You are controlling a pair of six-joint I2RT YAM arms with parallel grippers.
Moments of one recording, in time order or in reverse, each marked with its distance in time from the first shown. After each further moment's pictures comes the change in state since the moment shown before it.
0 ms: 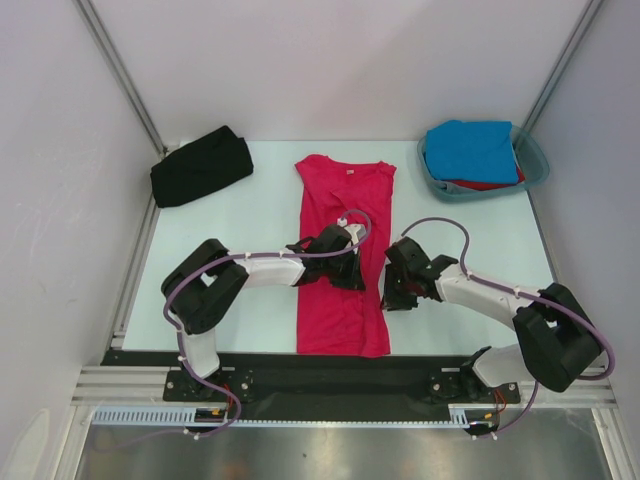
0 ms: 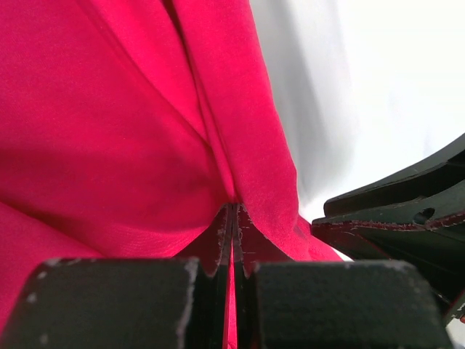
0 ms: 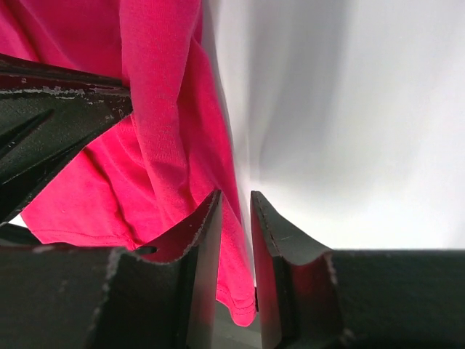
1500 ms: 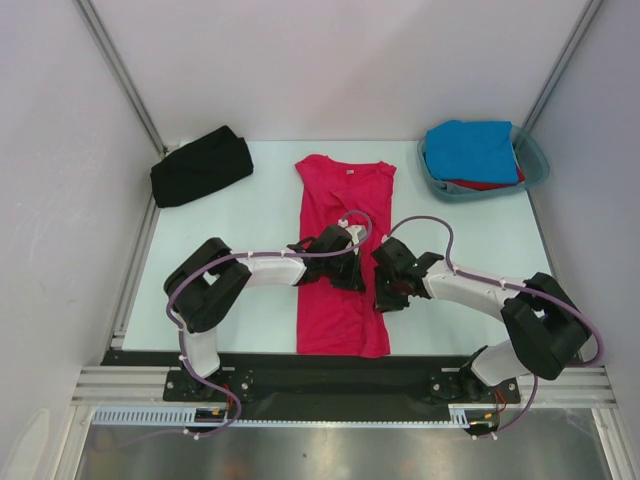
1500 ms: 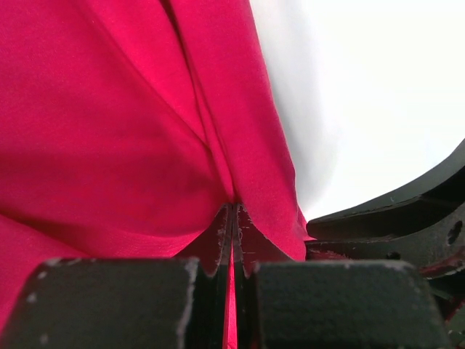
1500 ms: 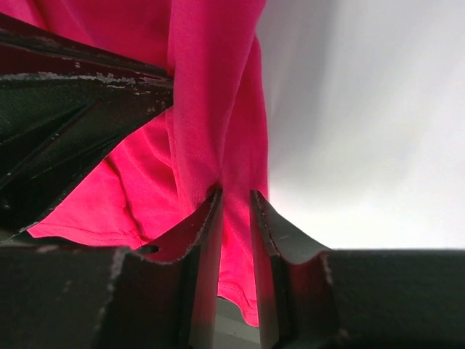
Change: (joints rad) left arm 0.002 0.017 0.005 0.001 0.021 0.000; right arm 0.072 0.079 0.069 -0.026 0.012 -0.012
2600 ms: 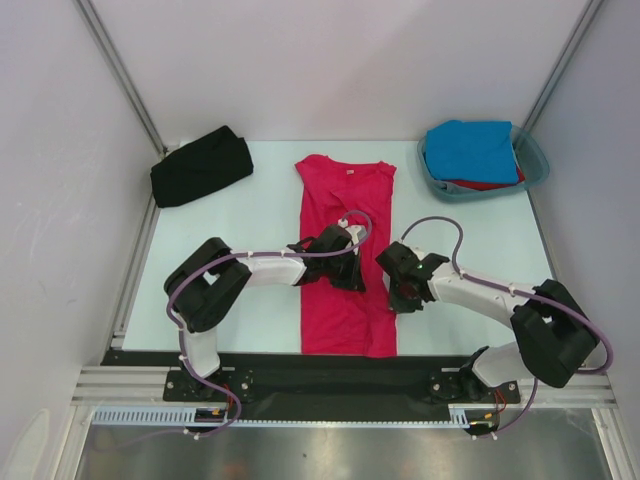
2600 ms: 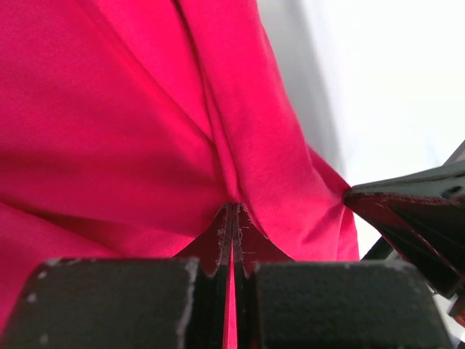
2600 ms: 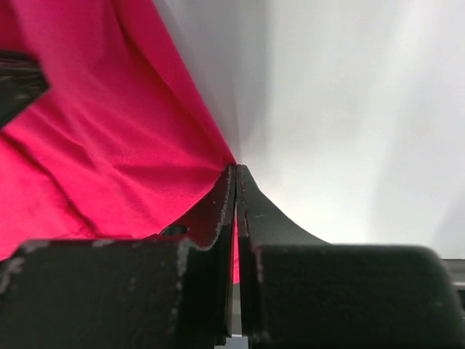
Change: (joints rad) left arm 0.002 0.002 0.000 -0.001 0.001 0.000; right arm -0.001 -0.051 -0.006 -0.151 0.201 0.061
